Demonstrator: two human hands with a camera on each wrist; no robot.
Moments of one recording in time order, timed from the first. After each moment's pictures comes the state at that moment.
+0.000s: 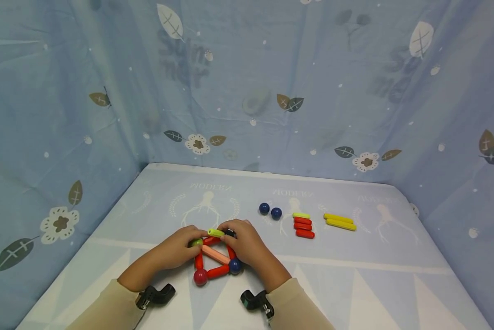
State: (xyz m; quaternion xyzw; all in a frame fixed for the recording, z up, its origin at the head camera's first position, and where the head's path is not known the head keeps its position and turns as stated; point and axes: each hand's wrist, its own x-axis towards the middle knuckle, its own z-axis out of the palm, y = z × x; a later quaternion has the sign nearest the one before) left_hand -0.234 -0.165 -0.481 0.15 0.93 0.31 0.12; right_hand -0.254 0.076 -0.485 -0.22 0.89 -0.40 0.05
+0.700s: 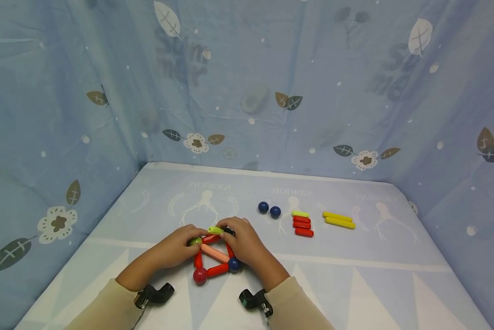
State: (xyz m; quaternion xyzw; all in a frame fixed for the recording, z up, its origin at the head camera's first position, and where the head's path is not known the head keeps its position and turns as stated) left_hand -0.234 -0.166 -0.478 0.15 0.92 0.32 0.13; right_hand -0.254 0.075 -0.488 -0.24 0.89 -0.40 0.02
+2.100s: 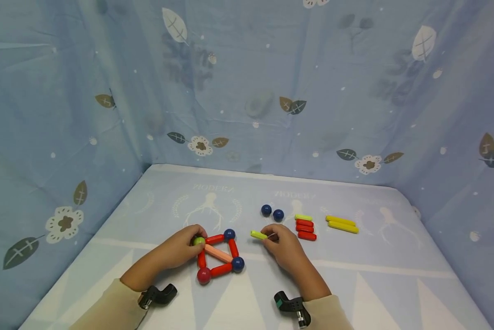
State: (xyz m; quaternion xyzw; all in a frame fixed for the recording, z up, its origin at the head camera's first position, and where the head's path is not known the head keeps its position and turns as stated) left_hand -0.235 -0.164 -0.480 0.11 0.91 0.37 0.13; right_hand -0.244 0.161 -0.494 -0.04 0.91 -0.41 0.04
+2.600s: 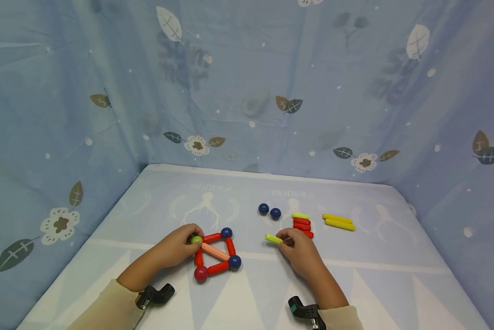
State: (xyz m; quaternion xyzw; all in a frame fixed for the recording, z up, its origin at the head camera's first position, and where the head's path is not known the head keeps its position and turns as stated) left_hand -0.234 -0.163 -0.478 0.09 0.92 0.37 0.12; right_hand -0.227 0.206 -0.493 -0.02 0.92 -0.39 0.04
